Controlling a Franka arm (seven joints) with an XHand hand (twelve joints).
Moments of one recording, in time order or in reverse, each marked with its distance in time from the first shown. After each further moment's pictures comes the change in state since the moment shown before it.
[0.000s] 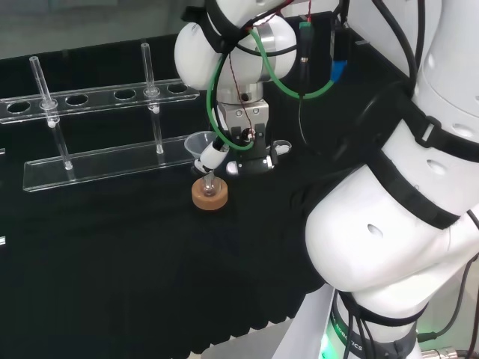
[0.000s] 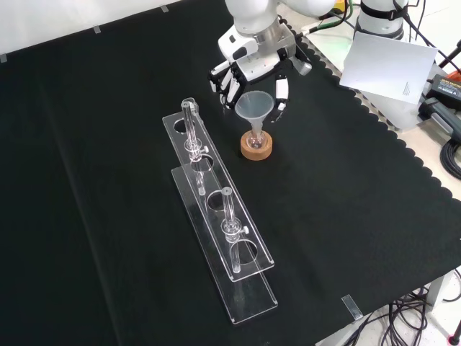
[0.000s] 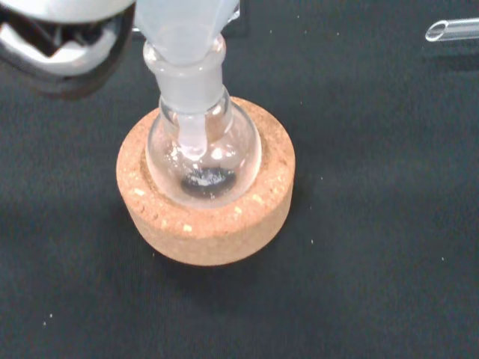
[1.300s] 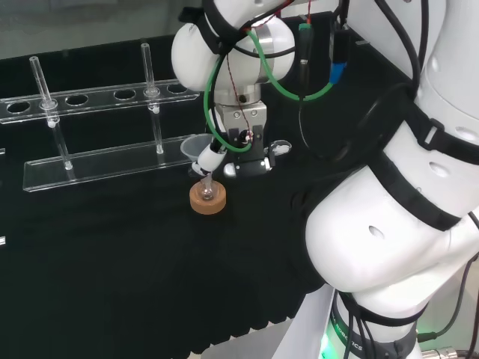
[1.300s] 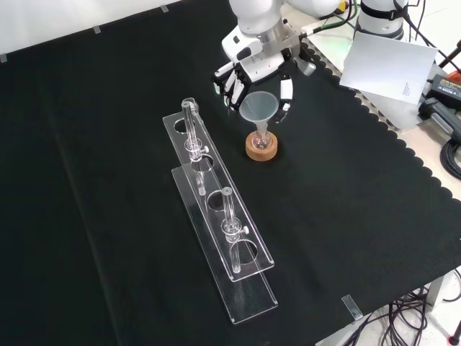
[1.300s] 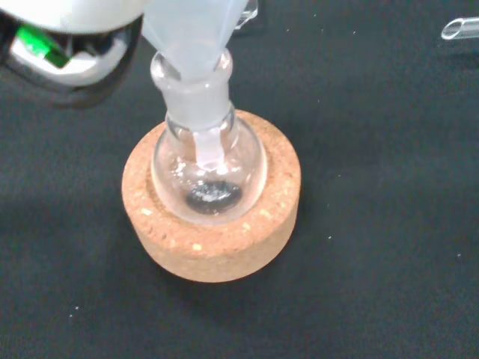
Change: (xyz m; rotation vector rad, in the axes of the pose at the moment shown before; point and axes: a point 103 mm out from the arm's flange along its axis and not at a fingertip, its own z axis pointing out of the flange) arm 0.006 -0.005 -0.003 -0.003 0.009 -0.016
